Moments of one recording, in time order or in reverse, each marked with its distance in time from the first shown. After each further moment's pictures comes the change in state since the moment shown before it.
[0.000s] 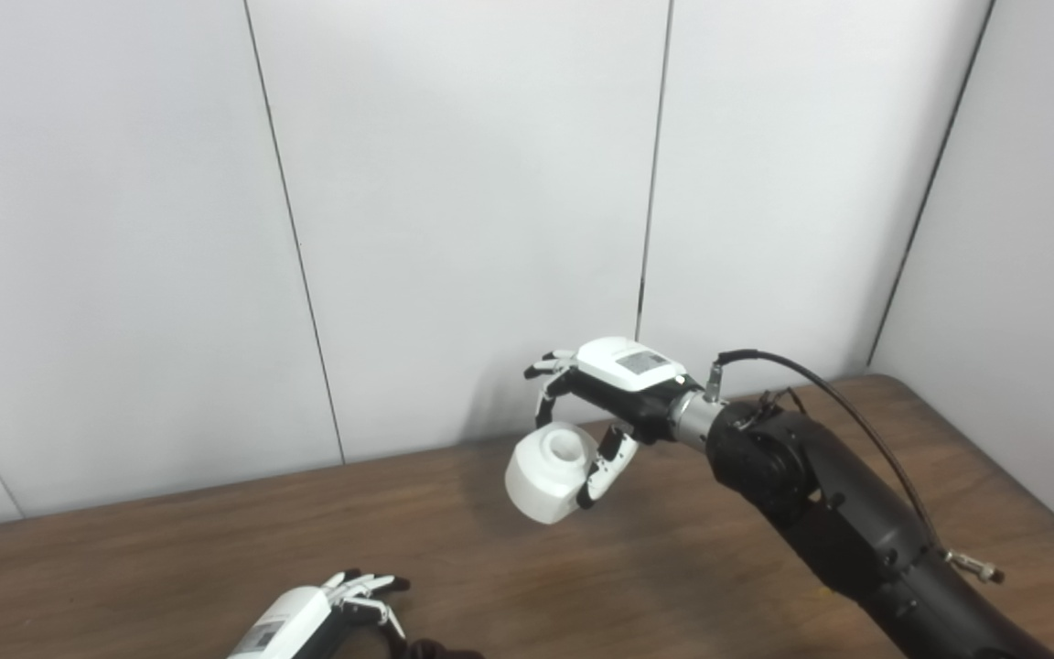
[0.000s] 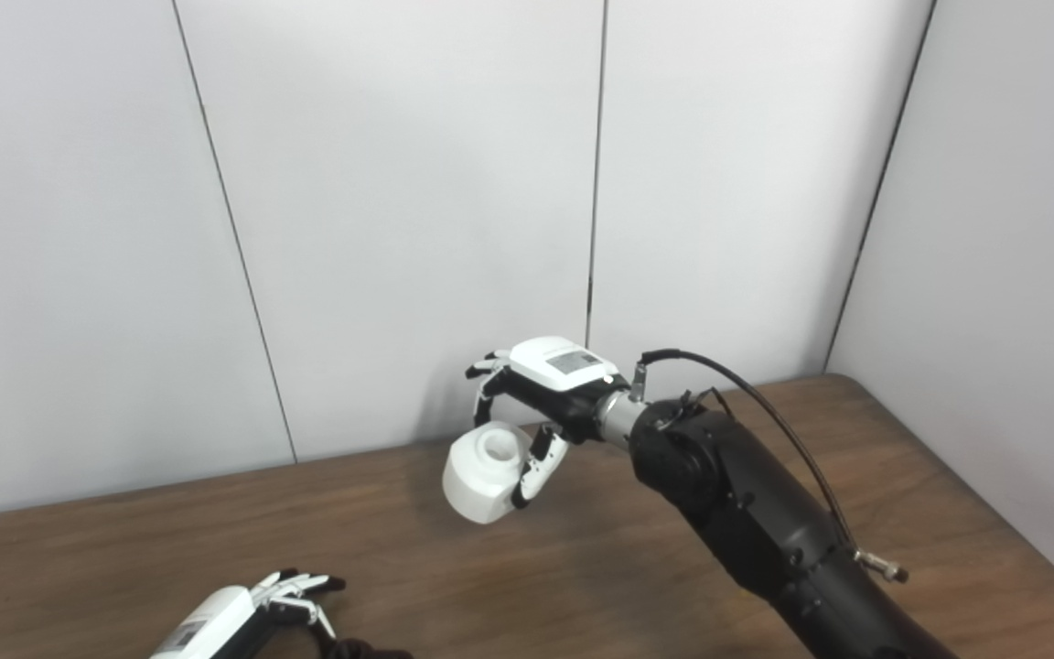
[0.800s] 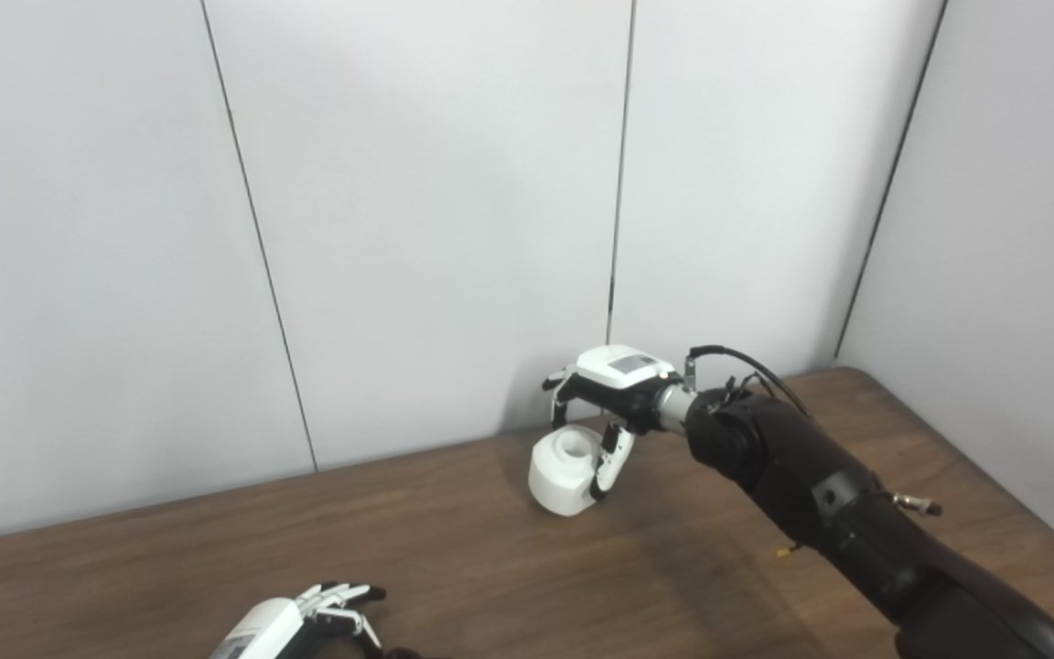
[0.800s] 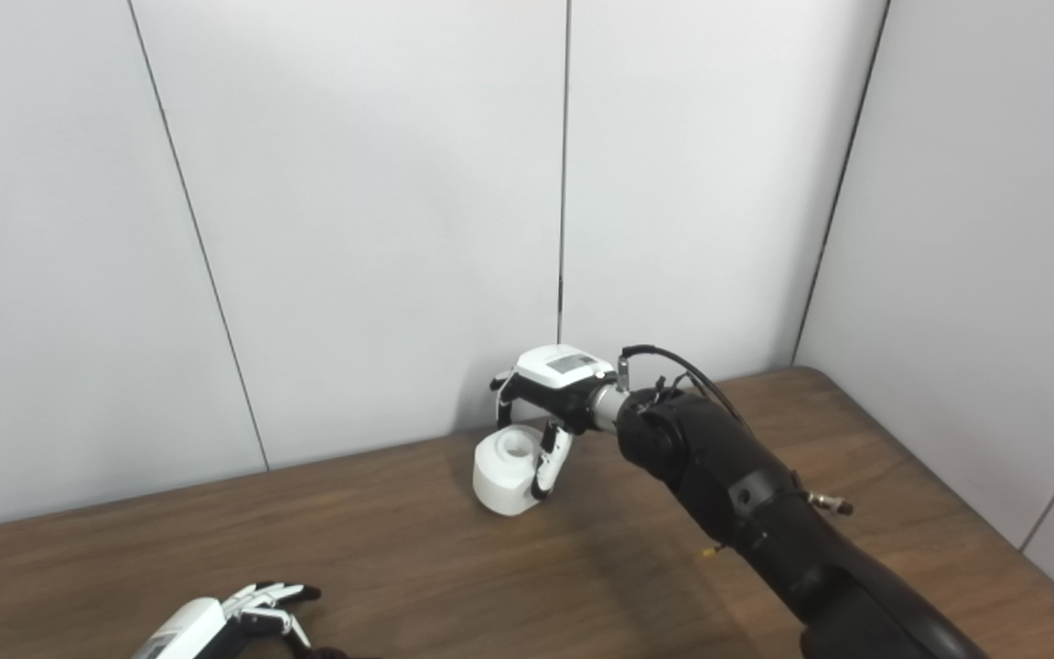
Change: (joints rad) left arm 0.006 0.025 0.001 0.014 -0.016 -0.040 0.004; right arm -0.143 -0.011 0.094 0.471 -0.040 -0.143 -0.144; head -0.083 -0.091
